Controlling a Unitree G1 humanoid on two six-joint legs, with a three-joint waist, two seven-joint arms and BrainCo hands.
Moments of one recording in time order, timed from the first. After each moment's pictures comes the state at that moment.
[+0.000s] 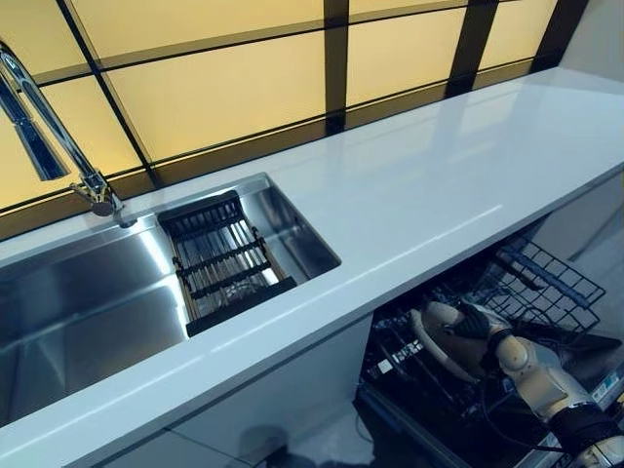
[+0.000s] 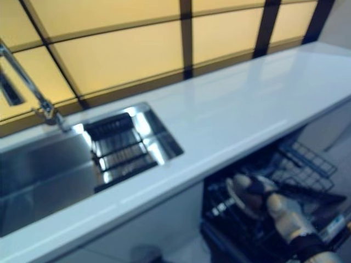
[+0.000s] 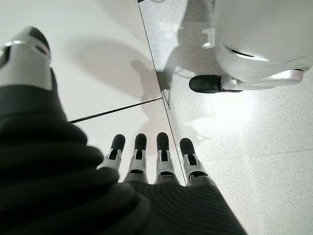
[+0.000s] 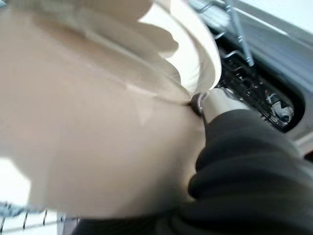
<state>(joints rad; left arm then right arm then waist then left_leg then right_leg) 0.07 0.23 -0.12 1.04 -0.43 -0.02 0.06 -0.32 -0.71 0.29 0.41 -0.36 0.16 0.08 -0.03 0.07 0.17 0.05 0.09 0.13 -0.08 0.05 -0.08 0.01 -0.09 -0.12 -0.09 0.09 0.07</state>
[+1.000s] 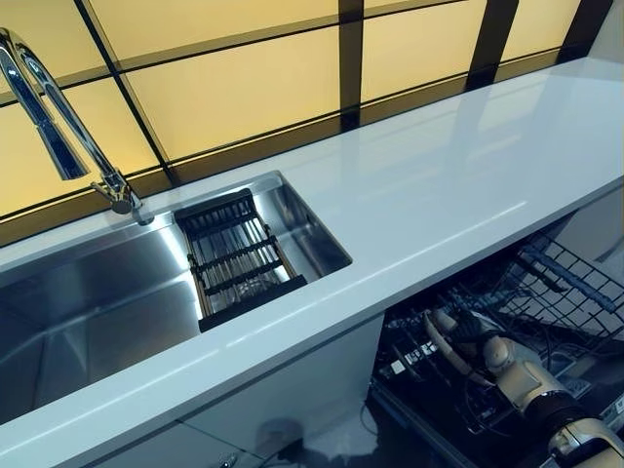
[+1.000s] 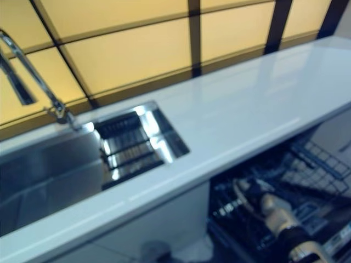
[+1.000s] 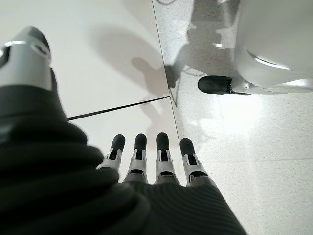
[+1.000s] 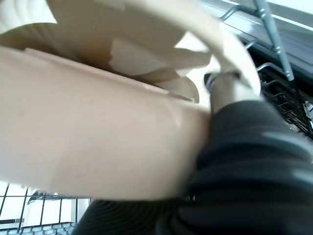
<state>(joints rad) 0.04 0.21 -0.13 1.04 -0.46 -0.02 0.06 -0.42 -0.67 0.37 0.57 -0.35 0.25 0.06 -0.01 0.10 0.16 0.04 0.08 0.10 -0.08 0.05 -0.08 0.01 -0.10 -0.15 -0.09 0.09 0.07</state>
